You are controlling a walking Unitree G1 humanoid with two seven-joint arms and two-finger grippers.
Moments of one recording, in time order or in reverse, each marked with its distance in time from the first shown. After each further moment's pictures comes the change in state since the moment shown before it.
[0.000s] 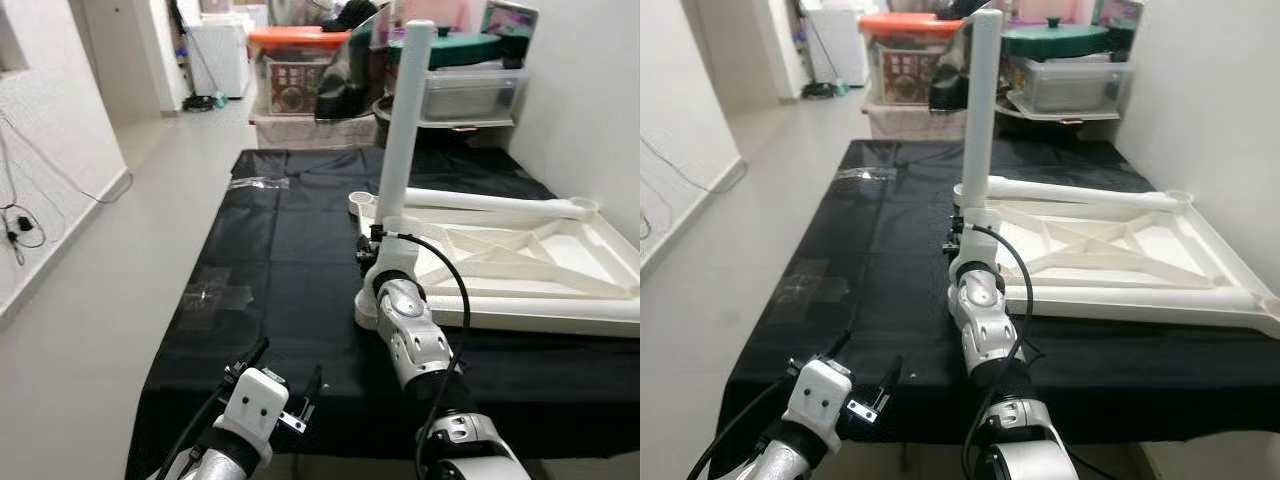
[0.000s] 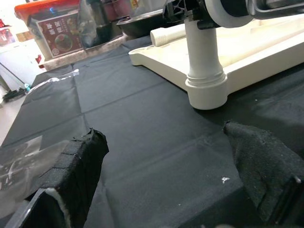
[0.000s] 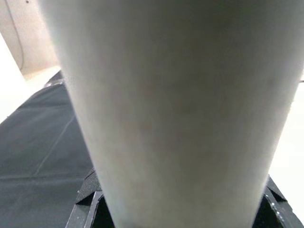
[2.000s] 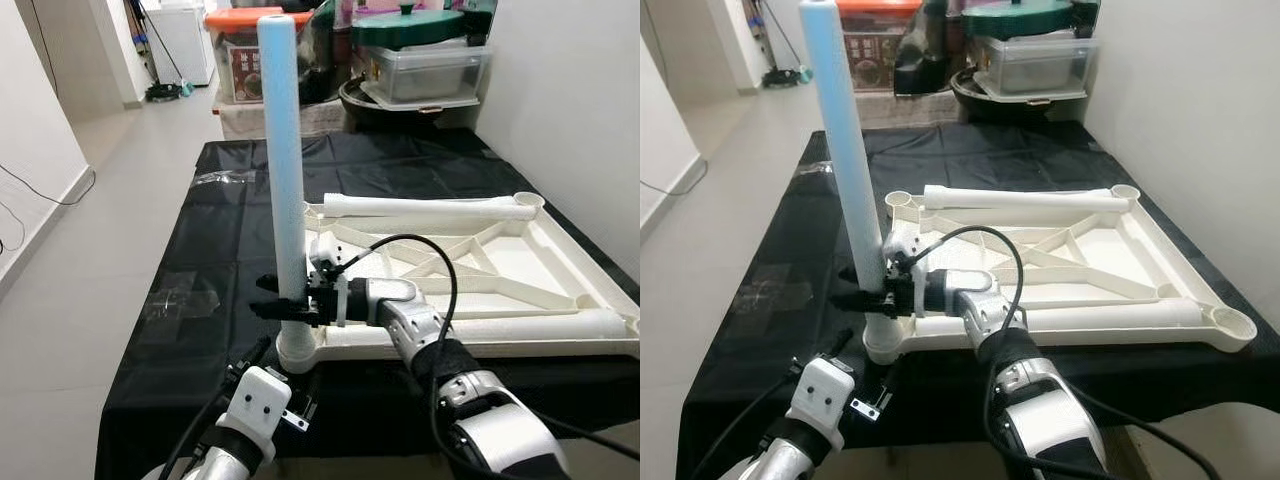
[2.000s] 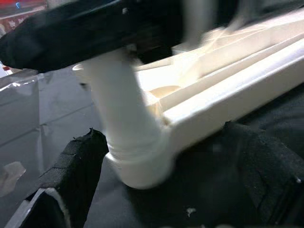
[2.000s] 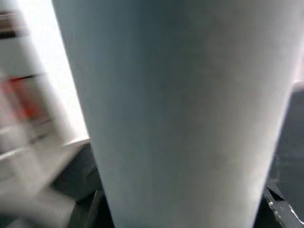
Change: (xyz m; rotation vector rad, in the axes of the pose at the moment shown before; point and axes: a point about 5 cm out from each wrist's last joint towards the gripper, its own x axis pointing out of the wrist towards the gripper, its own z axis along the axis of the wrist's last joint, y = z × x) left arm 0.002 -0.002 0.001 -0.003 0.000 -0.005; right arm -0.018 0.063 -0.005 -0.119 0.052 1.254
